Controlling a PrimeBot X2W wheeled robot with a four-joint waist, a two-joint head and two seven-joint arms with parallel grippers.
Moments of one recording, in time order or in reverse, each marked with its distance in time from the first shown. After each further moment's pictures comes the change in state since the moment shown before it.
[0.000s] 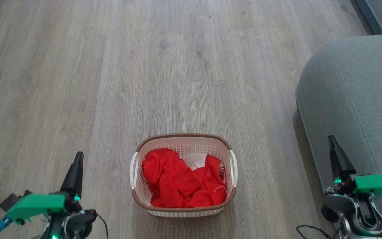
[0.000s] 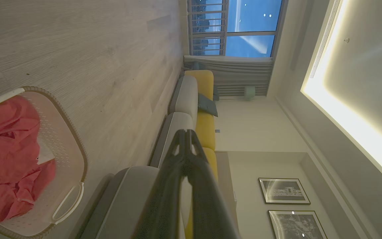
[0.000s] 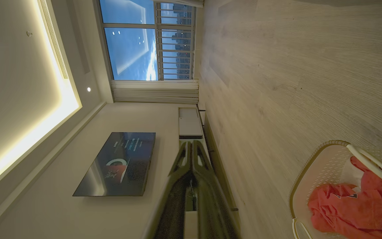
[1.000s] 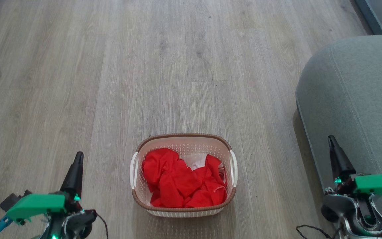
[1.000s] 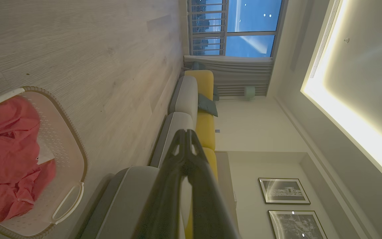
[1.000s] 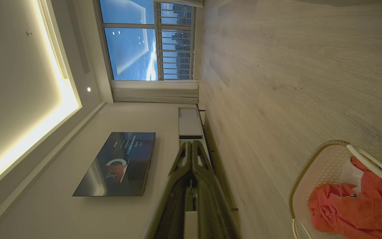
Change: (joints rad) left arm 0.000 0.000 0.000 0.000 0.000 0.000 0.000; right arm 0.000 0.000 0.000 0.000 0.000 0.000 0.000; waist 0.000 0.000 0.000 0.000
